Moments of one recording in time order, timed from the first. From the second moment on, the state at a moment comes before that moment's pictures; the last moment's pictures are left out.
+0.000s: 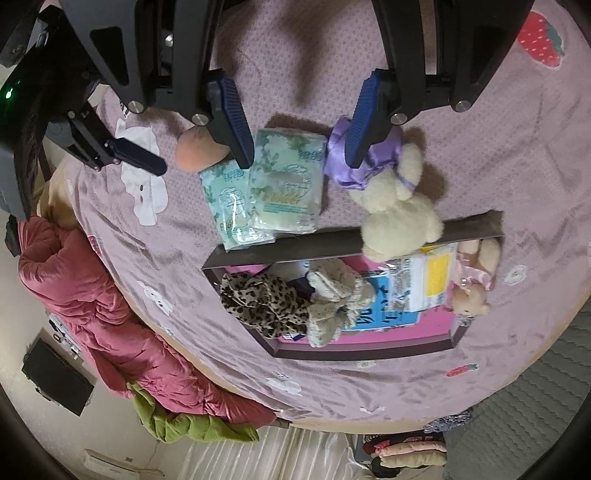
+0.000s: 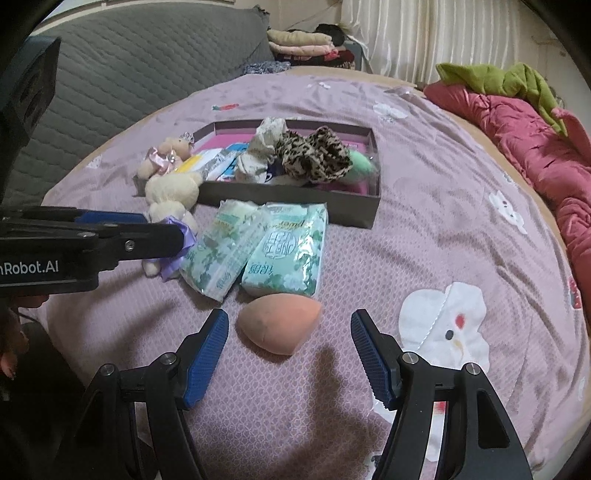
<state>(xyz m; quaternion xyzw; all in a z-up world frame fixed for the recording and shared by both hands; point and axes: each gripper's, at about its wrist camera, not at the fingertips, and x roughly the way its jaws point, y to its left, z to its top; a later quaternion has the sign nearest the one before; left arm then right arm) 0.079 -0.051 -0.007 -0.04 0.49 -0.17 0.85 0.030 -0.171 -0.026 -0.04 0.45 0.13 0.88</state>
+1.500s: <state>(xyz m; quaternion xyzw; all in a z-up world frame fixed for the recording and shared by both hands) 0.121 -0.067 -0.051 -0.07 0.53 -0.21 0.82 0.055 -0.172 -0.050 0.00 0.48 0.14 0.87</state>
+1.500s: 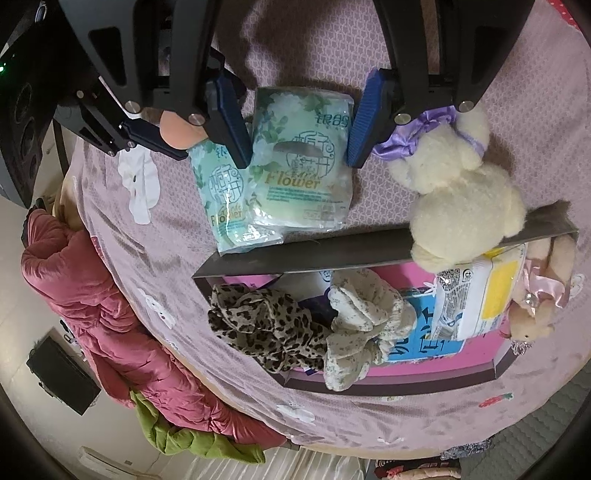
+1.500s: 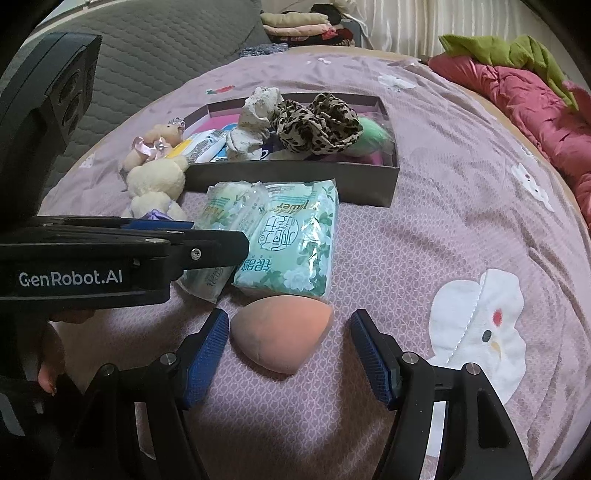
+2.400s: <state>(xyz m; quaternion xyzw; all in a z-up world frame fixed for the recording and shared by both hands) 0.121 -0.067 -0.058 -0.09 0.53 -0.21 0.82 0.047 -0.187 -0.031 0.03 0.45 0.14 0.88</state>
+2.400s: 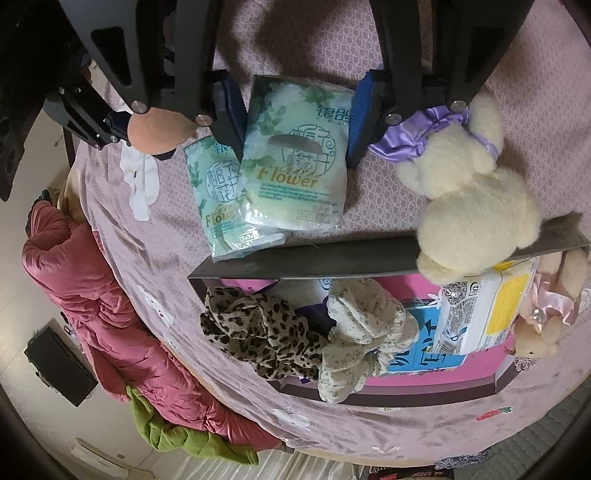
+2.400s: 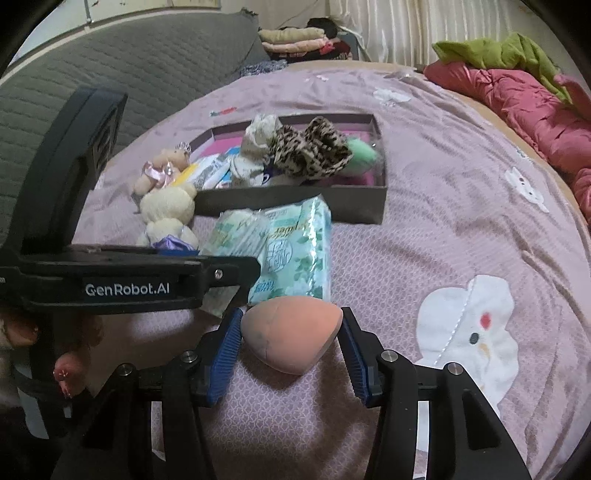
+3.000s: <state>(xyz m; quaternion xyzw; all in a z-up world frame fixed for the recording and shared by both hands) 0.092 -0.039 0.001 -0.08 0.47 -0.19 0.86 0.036 -0.186 -0.003 0.03 0.37 0.15 0.91</state>
